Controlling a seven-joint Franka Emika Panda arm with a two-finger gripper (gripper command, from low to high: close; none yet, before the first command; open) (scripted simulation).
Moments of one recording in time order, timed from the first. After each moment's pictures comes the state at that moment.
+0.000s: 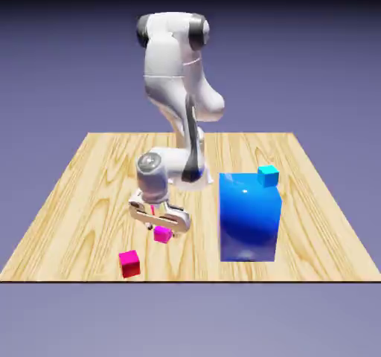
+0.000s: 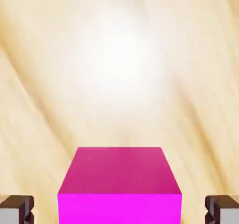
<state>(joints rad) -0.35 0.33 0.09 -2.65 0.01 2.77 0.93</state>
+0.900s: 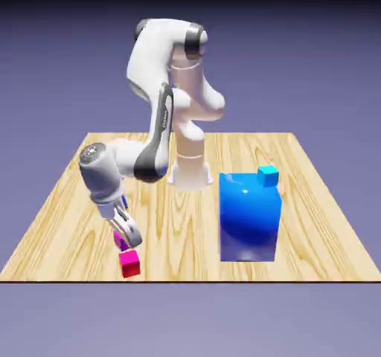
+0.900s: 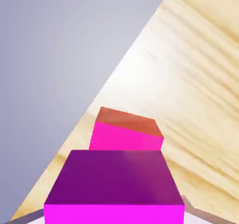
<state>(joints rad) -0.26 0.48 -0.10 -2.12 0.25 2.41 1.19</state>
